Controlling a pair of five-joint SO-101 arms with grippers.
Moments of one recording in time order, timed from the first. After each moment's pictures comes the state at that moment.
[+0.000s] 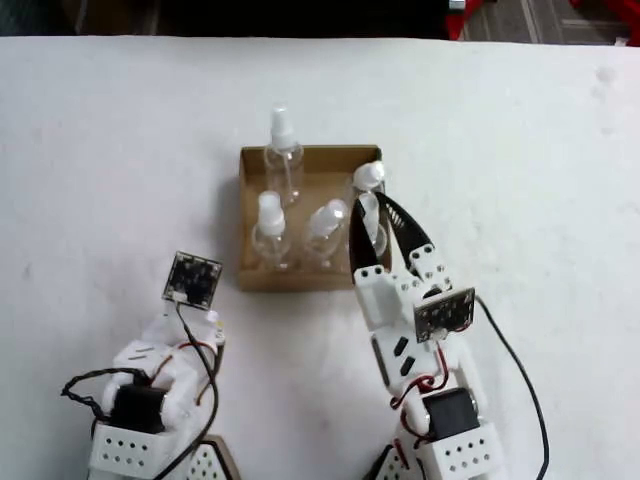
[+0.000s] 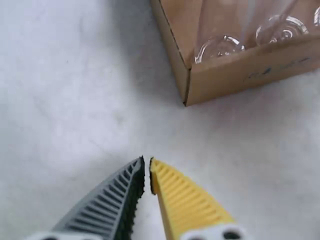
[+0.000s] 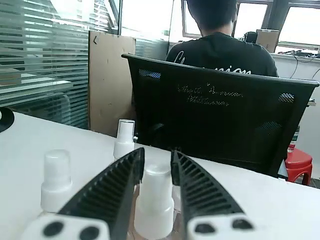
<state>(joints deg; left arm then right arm) 2.9 -102.9 97.0 68.3 -2.3 -20.4 -102.2 96.4 7.5 7.3</state>
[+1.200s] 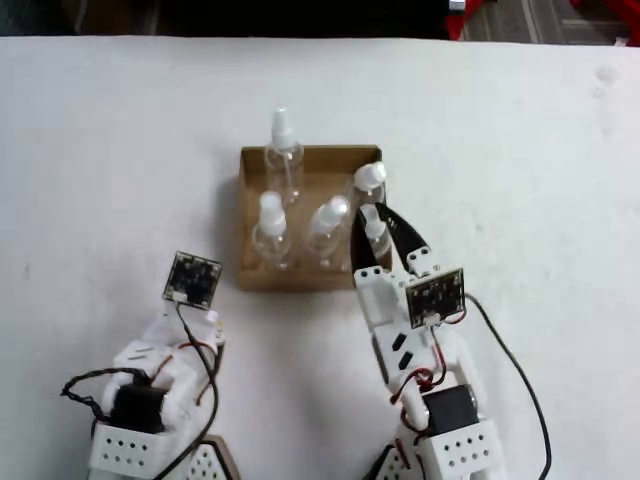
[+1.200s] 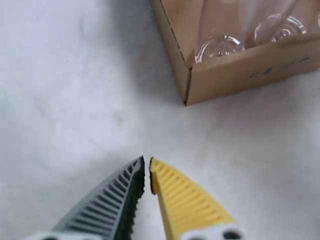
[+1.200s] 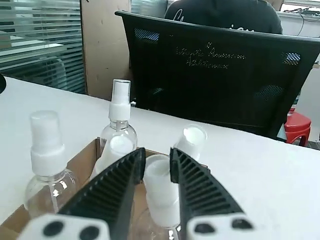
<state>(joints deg) 2.9 -102.9 97.0 68.3 -2.3 -19.3 -95.1 96.5 12.3 7.3</state>
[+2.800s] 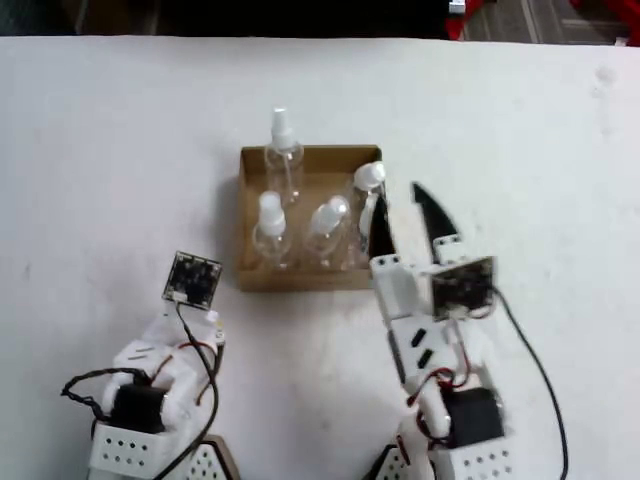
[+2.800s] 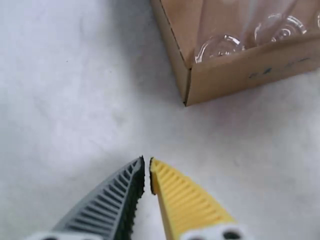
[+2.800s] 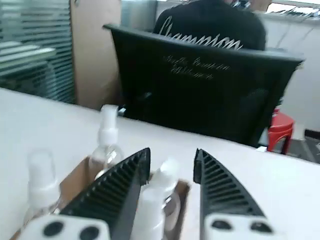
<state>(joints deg) 2.9 -102.9 97.0 68.3 -2.3 -15.0 -94.4 73.6 28.7 7.3</state>
